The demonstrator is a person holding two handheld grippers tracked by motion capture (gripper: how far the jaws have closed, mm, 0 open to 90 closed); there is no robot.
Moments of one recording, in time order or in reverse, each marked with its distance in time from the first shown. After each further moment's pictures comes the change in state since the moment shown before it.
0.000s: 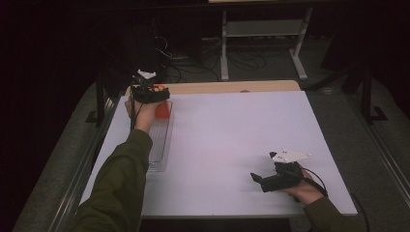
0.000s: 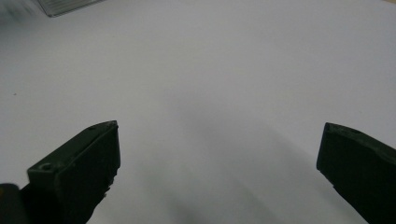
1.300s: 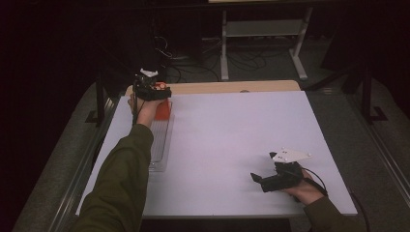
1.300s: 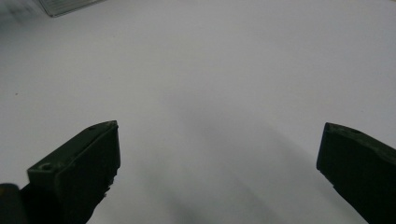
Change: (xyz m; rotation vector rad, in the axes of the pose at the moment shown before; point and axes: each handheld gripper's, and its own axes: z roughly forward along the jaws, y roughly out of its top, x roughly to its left) left arm 0.004 0.002 0.023 0.013 0.004 -0.002; right arm -0.001 -0.001 0.000 -0.001 0.006 -0.002
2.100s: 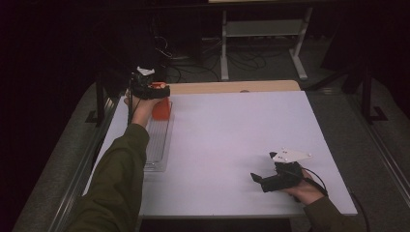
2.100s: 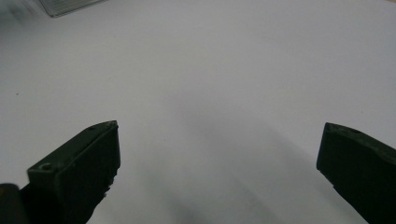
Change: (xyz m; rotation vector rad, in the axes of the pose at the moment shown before) left arm 0.010 0.005 -0.012 -0.040 -0.055 -0.007; right arm 0.000 0.000 -0.001 -0.003 0.000 0.000
